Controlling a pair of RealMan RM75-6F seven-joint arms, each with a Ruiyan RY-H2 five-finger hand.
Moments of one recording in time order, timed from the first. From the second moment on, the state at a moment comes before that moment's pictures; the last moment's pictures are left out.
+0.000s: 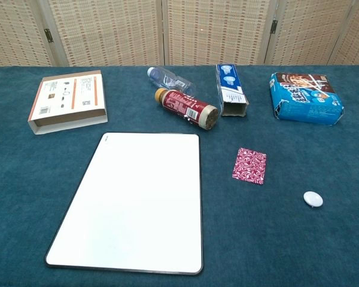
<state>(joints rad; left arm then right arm) -0.11 -1.13 -0.06 -1.66 1.46 1.48 0.20 0.16 -1.08 0.05 -1.63 -1.57 1.39 -0.12</state>
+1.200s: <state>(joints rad) -0.09 -1.12 -0.05 -1.68 1.45 1.49 0.22 0.74 -1.39 0.05 -1.35 -1.67 0.77 -0.19</state>
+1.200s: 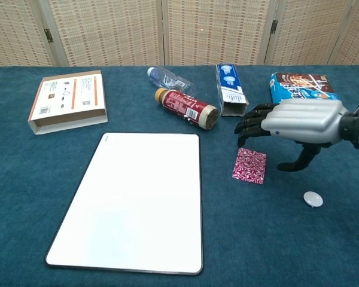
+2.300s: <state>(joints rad) -0.08 -1.09 -0.04 -1.68 1.44 1.48 0.17 0.82 -1.47 0.00 -1.26 -1.62 0.75 -0.26</state>
